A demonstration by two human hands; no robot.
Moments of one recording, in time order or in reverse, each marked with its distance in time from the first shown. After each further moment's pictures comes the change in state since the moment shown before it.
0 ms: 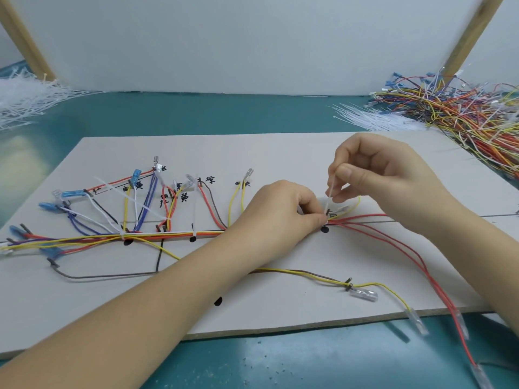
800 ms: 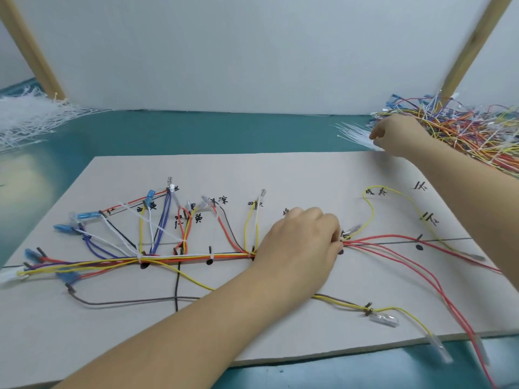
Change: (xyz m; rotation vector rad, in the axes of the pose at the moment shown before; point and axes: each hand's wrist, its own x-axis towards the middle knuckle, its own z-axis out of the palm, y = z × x) left_hand -0.008 -0.003 0.010 0.322 0.065 0.208; right_hand 0.135 0.085 -0.116 -1.167 0.225 0.358
